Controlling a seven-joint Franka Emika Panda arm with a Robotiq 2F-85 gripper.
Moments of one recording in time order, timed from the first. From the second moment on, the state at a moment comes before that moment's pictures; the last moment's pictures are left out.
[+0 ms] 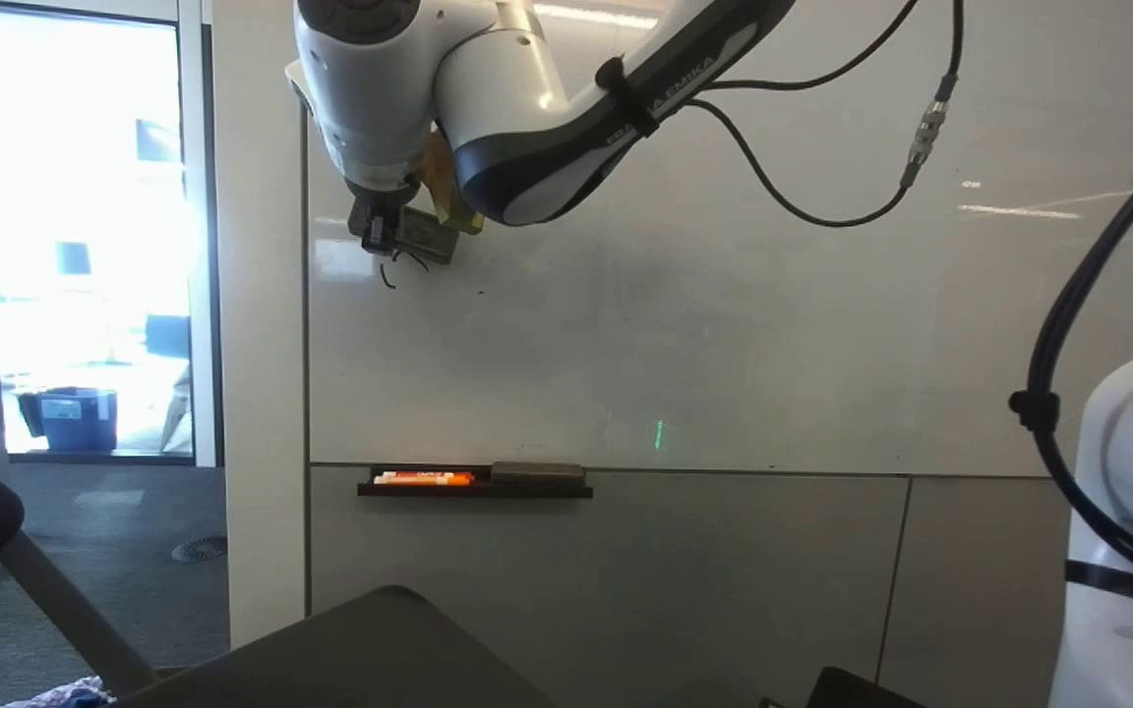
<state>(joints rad) 0.07 -0.04 0.18 -2.03 -1.61 2.35 0.45</state>
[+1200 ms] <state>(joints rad) 0.08 0.13 0.14 -2.00 -1.92 2.35 0.81</state>
